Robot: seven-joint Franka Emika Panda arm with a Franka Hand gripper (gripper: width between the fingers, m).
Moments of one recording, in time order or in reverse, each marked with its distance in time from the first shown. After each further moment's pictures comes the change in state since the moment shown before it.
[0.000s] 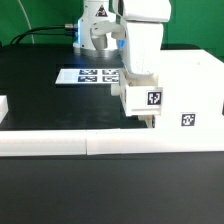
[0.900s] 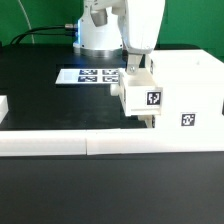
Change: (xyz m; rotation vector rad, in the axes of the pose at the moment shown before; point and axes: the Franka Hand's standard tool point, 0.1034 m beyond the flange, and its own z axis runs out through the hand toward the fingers) arm -0.012 0.004 -0.042 0.000 -0.024 0.013
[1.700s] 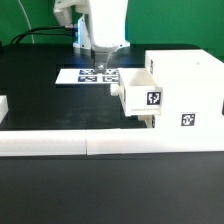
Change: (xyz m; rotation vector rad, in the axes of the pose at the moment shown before) arm -0.055 -0.004 0.009 0.014 0.090 -0.080
